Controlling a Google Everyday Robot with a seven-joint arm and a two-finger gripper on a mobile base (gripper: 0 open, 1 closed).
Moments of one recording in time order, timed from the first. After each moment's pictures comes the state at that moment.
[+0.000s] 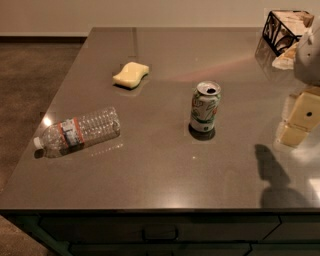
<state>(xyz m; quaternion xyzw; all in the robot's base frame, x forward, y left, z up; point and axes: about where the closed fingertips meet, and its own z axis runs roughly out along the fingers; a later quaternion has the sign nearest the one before) 0.438 -0.216 0.978 -0.60 0.78 -0.04 0.16</state>
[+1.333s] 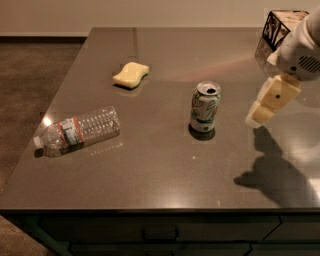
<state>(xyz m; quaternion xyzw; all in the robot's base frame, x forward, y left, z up) 0.503 -0.218 0.960 -0.51 0.83 0.00 0.22</state>
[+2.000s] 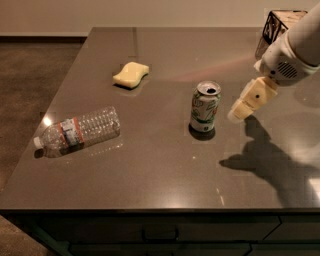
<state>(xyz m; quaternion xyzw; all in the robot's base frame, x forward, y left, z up) 0.537 -0.201 0.933 -0.48 0.84 0.05 0.25</state>
